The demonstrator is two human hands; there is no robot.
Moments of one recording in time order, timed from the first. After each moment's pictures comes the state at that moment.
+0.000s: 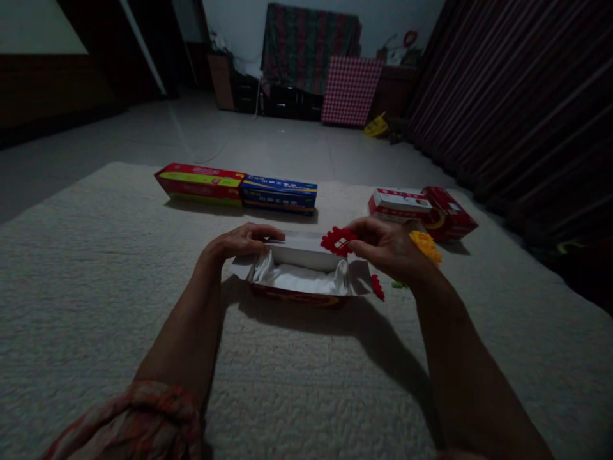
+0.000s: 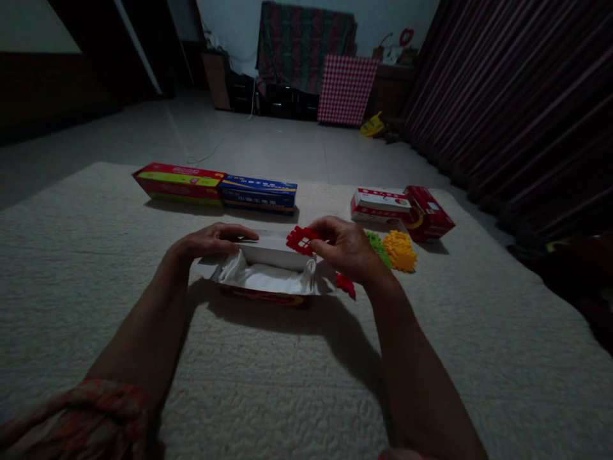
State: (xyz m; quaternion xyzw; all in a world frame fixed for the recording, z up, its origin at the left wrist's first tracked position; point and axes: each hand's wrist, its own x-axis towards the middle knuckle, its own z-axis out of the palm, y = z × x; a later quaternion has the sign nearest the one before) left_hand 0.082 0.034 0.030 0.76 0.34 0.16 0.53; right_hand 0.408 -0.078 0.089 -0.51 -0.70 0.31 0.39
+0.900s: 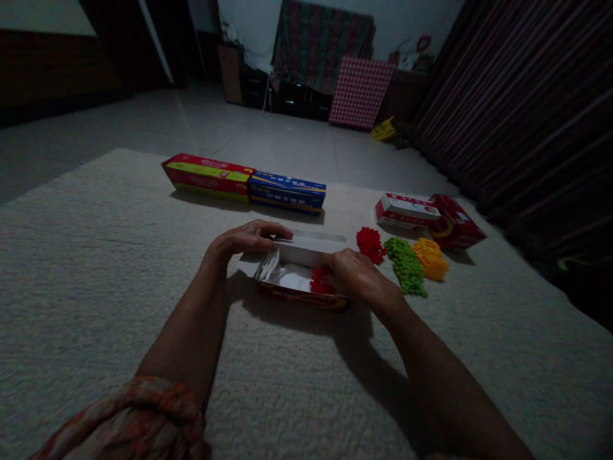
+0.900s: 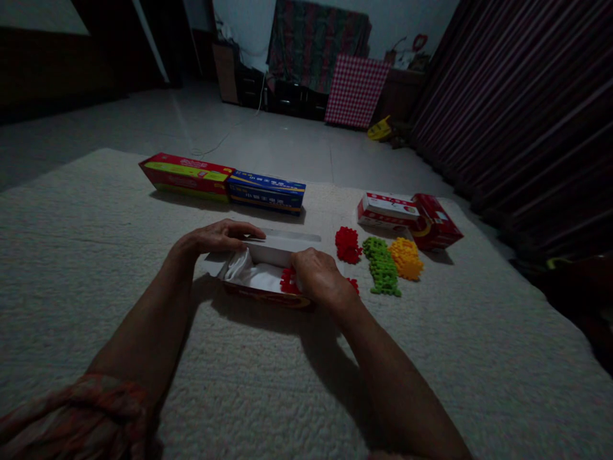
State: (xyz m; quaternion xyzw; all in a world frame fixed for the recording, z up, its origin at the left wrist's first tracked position) left_hand 0.084 0.033 0.031 0.74 0.35 0.17 0.55; right_hand 0.336 -0.082 0.087 -0.61 -0.78 0.12 -0.11
